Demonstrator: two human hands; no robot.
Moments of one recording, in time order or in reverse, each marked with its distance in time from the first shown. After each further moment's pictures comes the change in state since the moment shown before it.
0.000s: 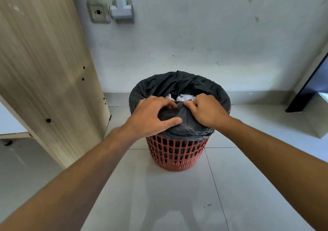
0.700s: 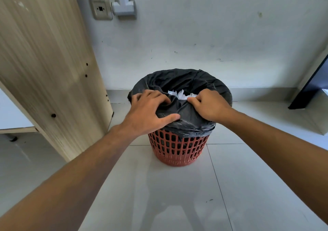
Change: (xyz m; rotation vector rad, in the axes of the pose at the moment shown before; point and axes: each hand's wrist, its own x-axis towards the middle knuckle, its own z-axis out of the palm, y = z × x) left_hand -0.010 -0.014 0.002 0.199 0.072 -0.011; right_hand -0.002 -0.004 -0.004 -0.054 -0.031 0.037
